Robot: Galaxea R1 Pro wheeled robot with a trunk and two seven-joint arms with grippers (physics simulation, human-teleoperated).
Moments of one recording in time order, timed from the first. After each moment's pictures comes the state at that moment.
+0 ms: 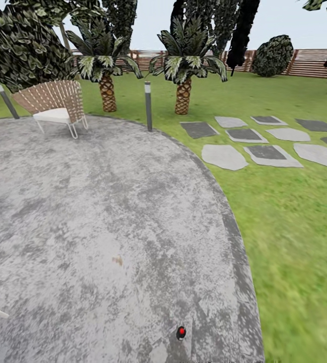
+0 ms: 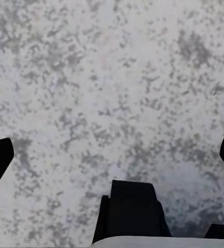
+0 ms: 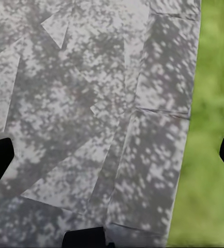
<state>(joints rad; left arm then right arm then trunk) -0.19 0.06 -0.01 -0.23 0.10 -0.30 0.01 -0.04 -0.04 -0.12 -0.48 -0.01 -0.44 0.01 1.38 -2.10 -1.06</state>
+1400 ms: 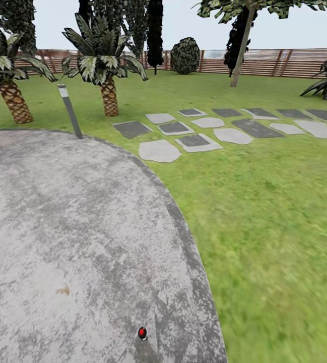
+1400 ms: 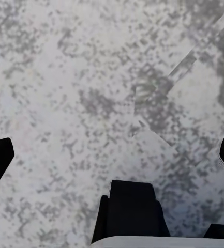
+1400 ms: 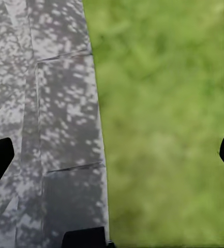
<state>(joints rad) -0.19 0.06 -0.01 -0.23 0.10 -0.30 0.01 -0.04 -0.04 -0.12 -0.48 -0.01 -0.44 0.01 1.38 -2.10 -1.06</state>
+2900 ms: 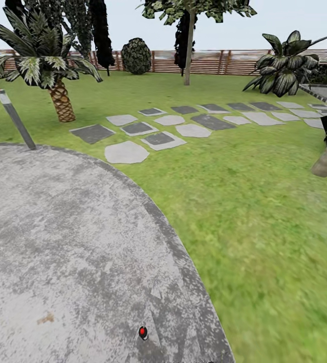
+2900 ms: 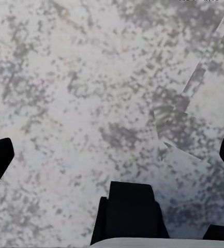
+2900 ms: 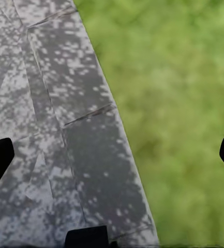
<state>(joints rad) -0.19 0.06 -0.01 -0.23 0.10 -0.30 0.01 -0.04 -0.04 -0.12 -0.48 -0.01 -0.44 0.01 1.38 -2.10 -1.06</state>
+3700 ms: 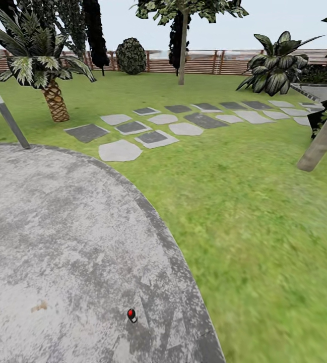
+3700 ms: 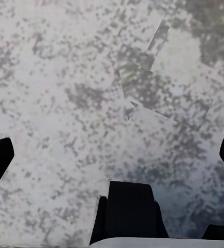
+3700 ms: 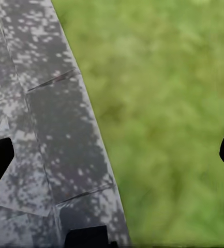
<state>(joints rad) -0.19 0.06 -0.01 -0.23 0.10 -0.30 0.00 -0.04 -0.04 -0.12 -0.48 -0.01 -0.44 0.01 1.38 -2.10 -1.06</state>
